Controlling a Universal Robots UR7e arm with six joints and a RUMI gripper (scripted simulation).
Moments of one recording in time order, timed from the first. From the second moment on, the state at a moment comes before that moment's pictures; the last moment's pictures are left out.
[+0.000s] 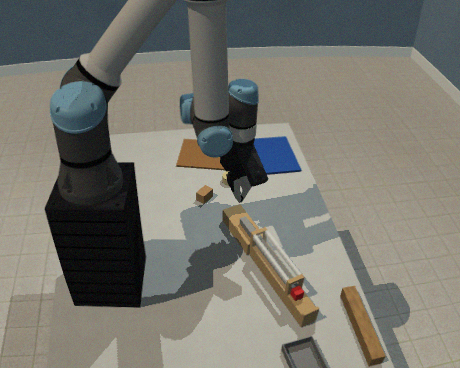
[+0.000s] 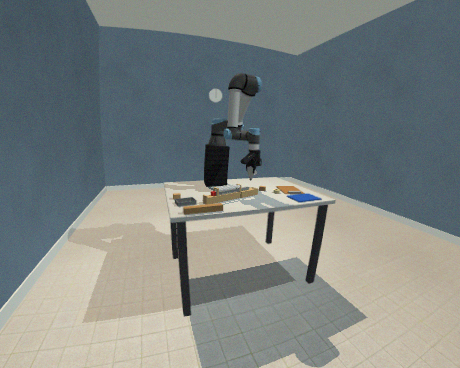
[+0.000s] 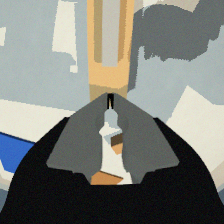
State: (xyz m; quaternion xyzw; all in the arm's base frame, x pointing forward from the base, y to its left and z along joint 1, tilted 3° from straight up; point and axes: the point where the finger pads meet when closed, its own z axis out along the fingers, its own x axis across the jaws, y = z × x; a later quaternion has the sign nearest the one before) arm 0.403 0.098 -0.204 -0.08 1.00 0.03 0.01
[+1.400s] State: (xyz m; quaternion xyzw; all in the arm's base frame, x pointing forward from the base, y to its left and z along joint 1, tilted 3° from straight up) arm 0.406 0.095 -0.262 -0.08 1.00 0.03 0.01
